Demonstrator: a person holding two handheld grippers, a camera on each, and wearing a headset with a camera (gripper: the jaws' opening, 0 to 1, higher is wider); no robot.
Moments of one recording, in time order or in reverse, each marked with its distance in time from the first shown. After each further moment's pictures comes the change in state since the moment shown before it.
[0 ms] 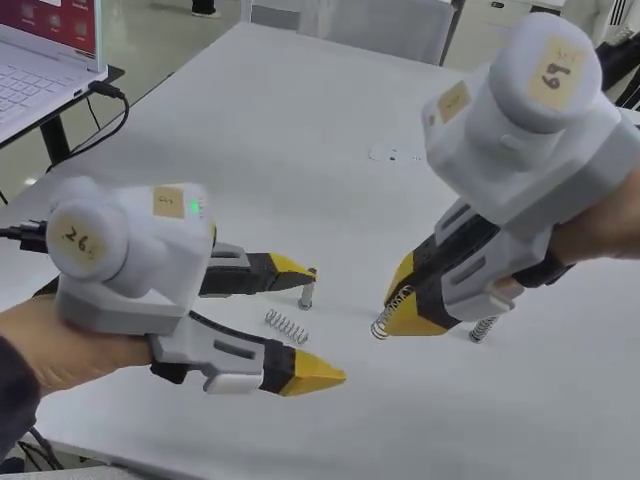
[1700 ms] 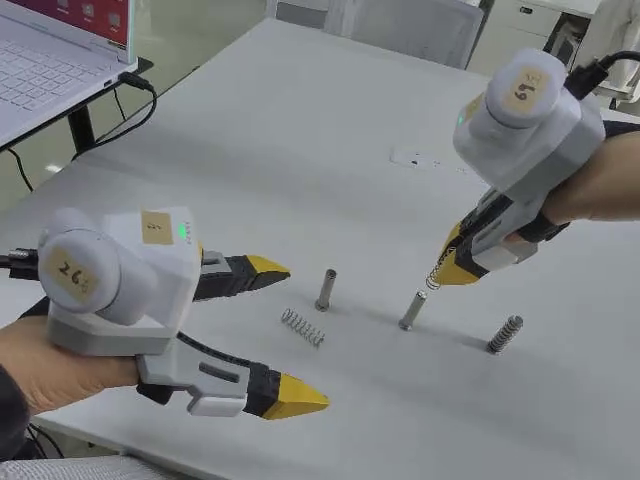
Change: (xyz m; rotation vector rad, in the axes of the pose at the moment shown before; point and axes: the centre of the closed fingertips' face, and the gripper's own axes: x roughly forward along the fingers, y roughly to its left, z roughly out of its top) left arm -0.014 0.012 -0.026 -0.026 0.010 0.082; right arm 0.019 -0.101 -0.051 0.123 0.141 -0.120
